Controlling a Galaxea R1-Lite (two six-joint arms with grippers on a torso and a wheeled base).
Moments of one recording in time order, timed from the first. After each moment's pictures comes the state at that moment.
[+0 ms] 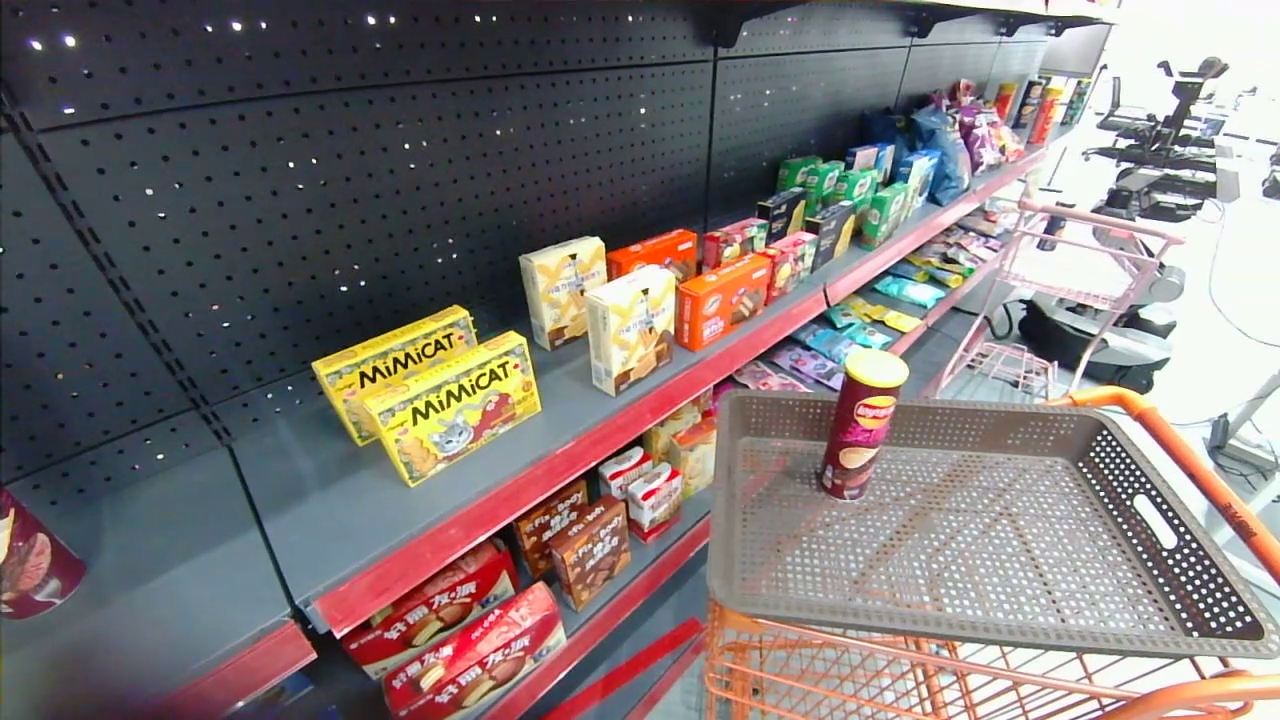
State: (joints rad) left arm 0.00 0.00 0.00 0.00 0.04 -0.02; right arm -0.32 0.29 -0.54 0.08 0.05 -0.26
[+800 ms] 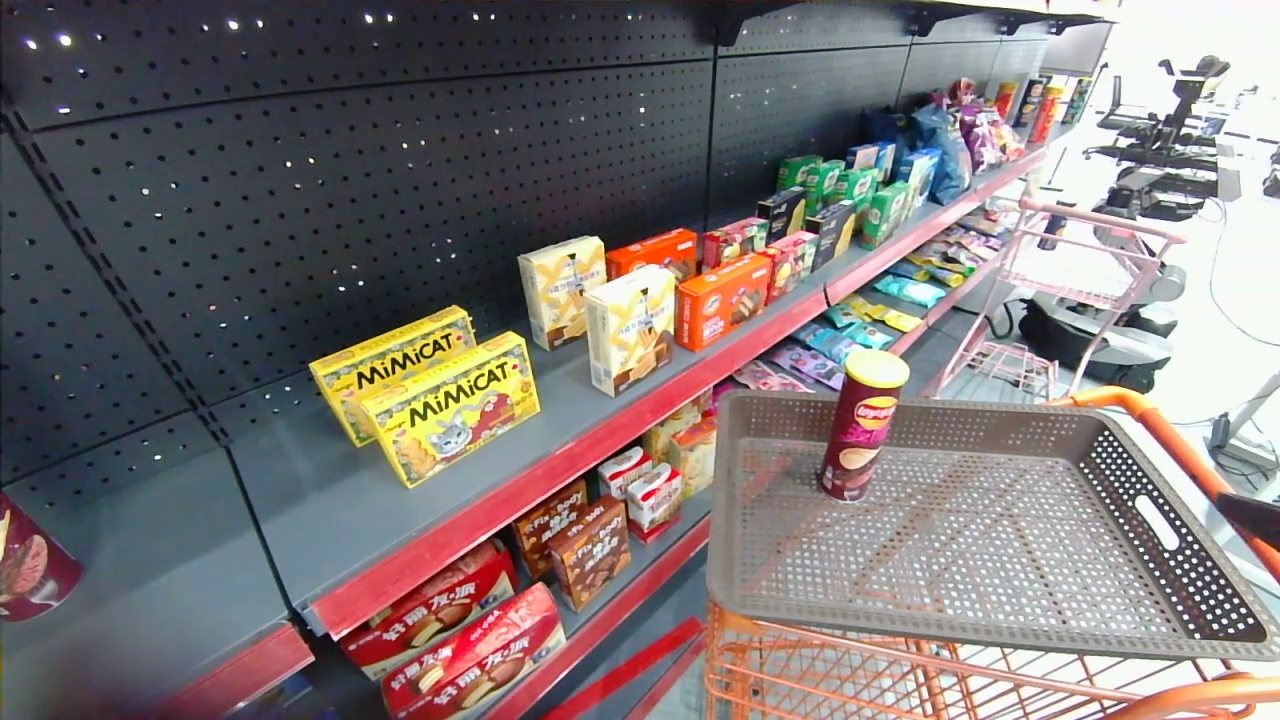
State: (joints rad) left arm 0.00 0.00 0.00 0.00 0.04 -0.02; right arm -0.12 0.95 -0.57 -0.09 0.07 -0.01
